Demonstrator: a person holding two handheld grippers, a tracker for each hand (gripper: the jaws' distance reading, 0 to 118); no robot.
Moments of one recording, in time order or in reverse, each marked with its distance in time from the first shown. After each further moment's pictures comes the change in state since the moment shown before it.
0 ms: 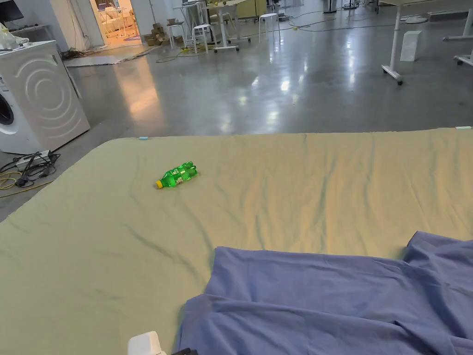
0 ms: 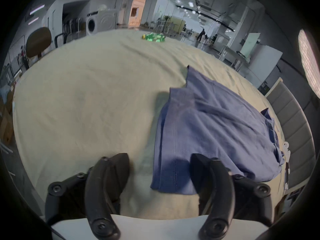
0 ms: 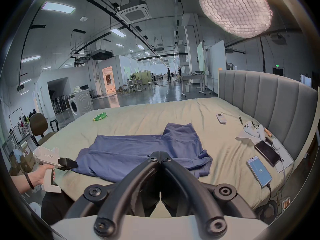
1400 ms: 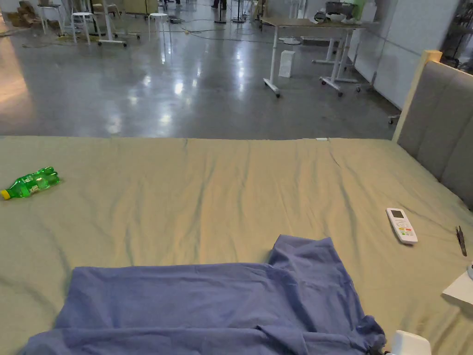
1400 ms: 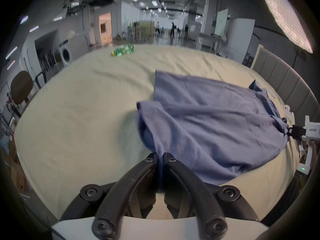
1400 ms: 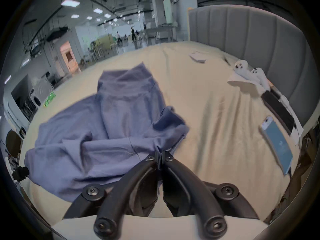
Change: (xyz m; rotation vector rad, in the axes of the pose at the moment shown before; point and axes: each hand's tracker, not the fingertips) left arm 0.032 0.015 0.033 0.111 -0.020 -0.339; right arm 0.097 -0.056 -0.177 -0.385 -0.241 -0.180
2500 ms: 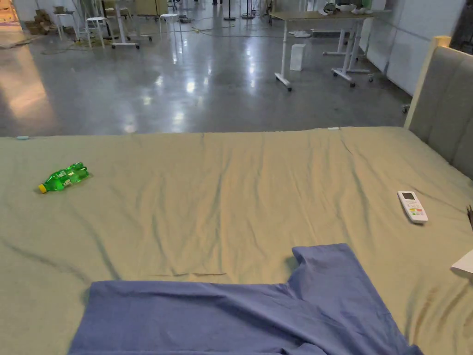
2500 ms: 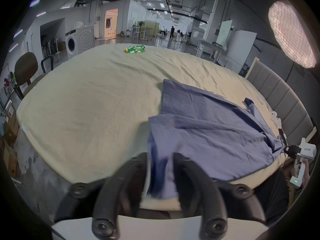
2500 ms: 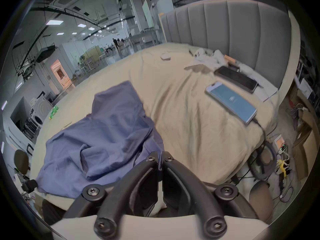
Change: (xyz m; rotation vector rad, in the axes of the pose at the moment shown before) left arm -0.054 -0.064 0.072 -0.018 -0.062 0.112; right arm 0.064 -0.079 0.090 -0.069 0.012 -0.158
